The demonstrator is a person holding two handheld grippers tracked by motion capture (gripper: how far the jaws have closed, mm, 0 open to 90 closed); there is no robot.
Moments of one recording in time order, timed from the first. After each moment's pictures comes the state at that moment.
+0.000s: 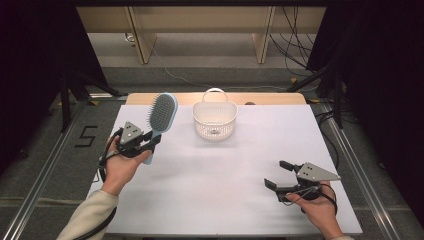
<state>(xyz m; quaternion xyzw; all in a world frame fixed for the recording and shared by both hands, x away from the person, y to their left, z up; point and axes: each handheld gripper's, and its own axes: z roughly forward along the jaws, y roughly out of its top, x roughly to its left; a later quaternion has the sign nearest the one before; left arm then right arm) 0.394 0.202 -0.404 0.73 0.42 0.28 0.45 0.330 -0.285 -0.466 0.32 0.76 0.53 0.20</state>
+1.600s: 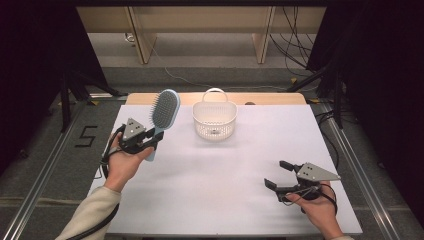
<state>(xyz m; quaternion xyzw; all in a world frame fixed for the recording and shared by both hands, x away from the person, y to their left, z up) 0.401 0.196 -0.398 0.73 0.42 0.28 0.46 0.330 -0.285 -0.466 0.32 0.76 0.53 0.20</state>
